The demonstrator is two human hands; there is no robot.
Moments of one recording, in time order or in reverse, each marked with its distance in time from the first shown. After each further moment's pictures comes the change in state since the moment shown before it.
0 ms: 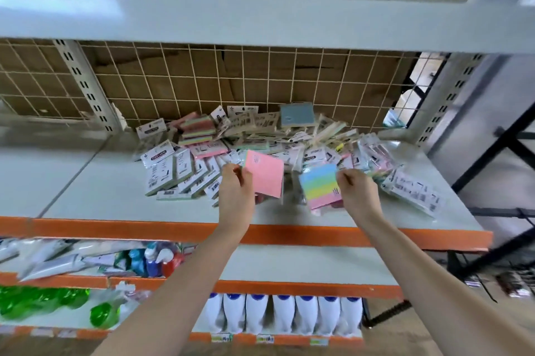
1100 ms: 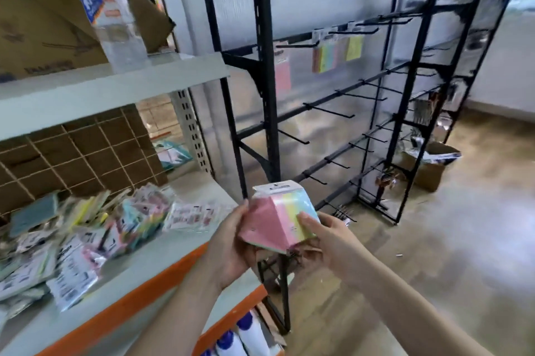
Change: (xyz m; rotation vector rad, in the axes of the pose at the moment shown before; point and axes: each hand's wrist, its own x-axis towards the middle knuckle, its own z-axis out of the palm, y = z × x) left_hand -0.221 0.143 0.268 -0.587 -1.205 -0.663; right_hand -0.151 0.161 -0.305 0.993 0.148 0.349
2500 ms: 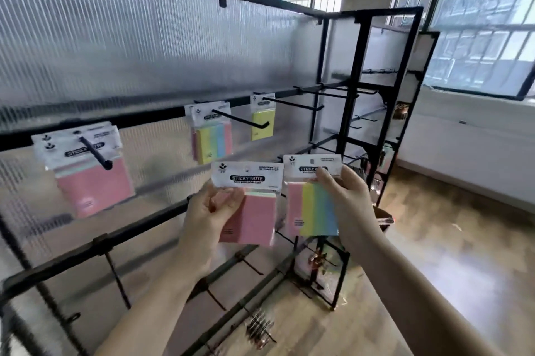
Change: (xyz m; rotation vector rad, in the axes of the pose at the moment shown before) left_hand 0.296 0.082 0.275 0.362 -0.115 0.704; right_hand 0.192 -0.319 -0.233 -0.273 0.405 -0.715
